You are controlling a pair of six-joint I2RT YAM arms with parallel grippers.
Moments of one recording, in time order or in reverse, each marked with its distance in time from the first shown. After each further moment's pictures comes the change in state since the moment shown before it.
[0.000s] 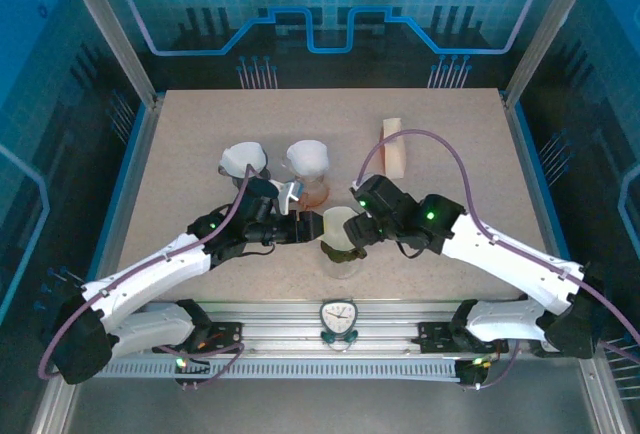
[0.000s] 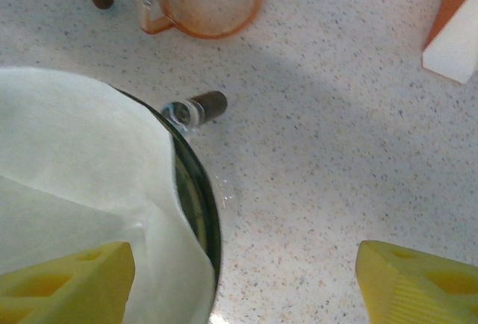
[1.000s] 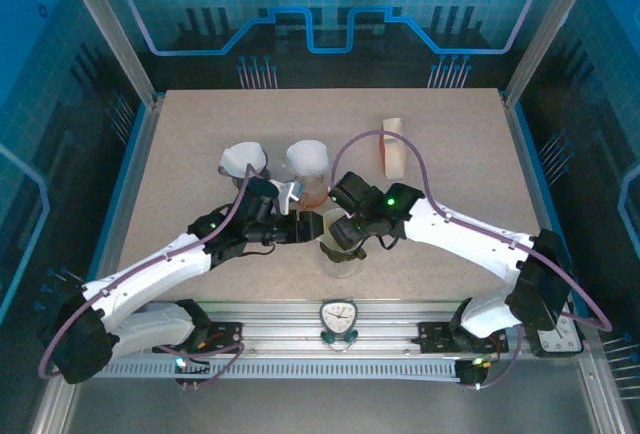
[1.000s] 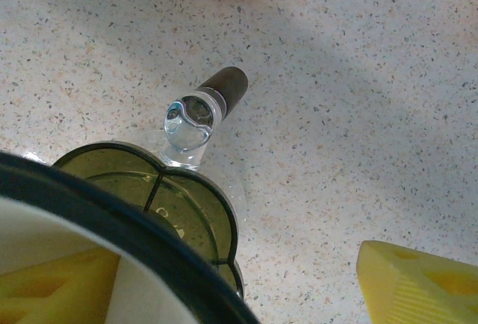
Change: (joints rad) left arm 0.000 0.003 0.000 0.004 0.000 0.000; right arm 0.000 0.225 0.064 -0.012 -0.024 -0.079
